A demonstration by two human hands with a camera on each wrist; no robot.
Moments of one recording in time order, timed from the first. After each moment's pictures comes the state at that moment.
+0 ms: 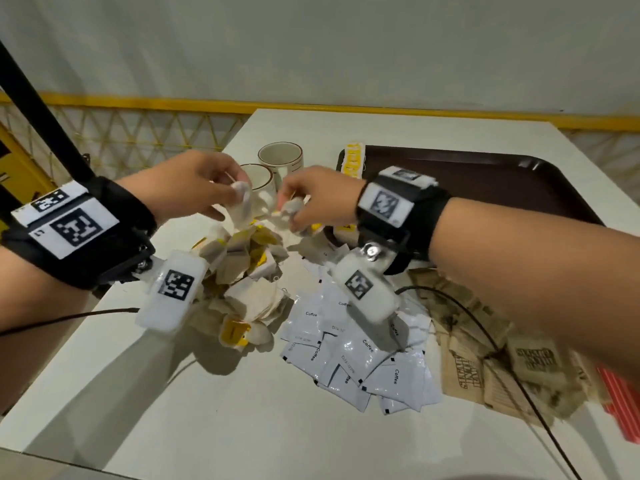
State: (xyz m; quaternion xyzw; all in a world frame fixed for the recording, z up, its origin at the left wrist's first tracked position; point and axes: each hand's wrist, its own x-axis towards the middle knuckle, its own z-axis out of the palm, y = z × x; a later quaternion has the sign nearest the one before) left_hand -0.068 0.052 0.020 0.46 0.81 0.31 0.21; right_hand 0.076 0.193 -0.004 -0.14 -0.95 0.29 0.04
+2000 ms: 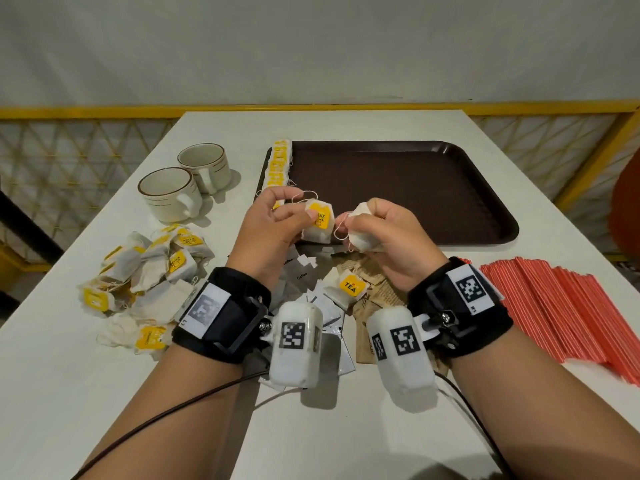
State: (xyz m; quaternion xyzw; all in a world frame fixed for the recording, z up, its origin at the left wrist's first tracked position) left_hand 0.104 0.129 -0.054 0.33 0.54 0.68 0.37; right_hand 0.249 0.207 -0.052 -0.32 -0.58 0.68 0.33
